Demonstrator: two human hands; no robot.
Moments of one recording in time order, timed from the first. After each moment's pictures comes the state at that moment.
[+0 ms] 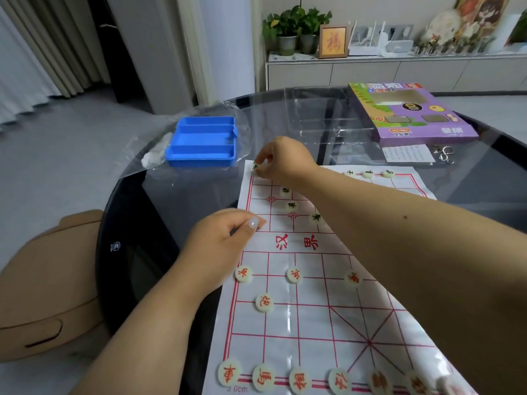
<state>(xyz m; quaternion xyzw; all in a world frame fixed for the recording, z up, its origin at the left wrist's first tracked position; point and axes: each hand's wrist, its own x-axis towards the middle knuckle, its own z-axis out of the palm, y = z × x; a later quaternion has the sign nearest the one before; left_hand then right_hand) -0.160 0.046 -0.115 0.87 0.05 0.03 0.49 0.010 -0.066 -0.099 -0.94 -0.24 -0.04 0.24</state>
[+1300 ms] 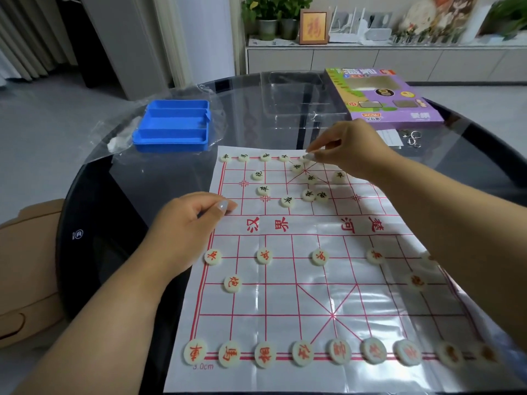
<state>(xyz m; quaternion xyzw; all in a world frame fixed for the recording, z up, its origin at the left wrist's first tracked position) -0.162 0.043 -0.114 0.85 0.07 0.03 0.52 -0.019 -0.198 -0.079 -0.93 -0.18 -0.03 0.32</state>
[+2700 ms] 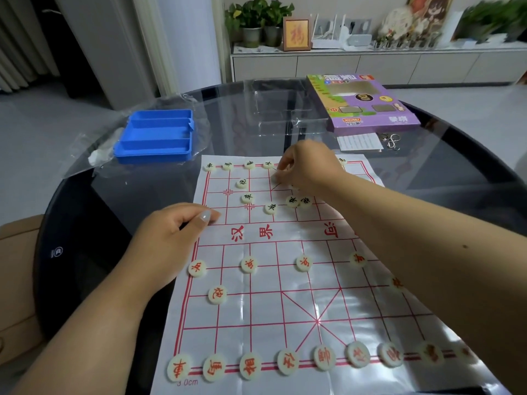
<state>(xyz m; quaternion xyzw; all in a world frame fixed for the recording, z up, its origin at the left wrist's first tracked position) -0.161 0.044 -0.115 0.85 0.08 0.03 0.51 -0.012 -0.165 -0.101 -0.97 -0.12 -0.02 0.21</state>
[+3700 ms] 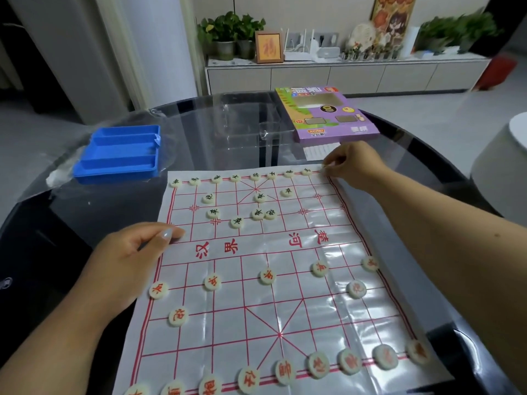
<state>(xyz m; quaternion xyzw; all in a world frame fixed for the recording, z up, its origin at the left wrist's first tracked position) -0.163 0.038 -0.109 0.87 0.10 0.03 0.47 0.011 -0.297 -0.098 -0.97 -0.02 -0.05 0.25</state>
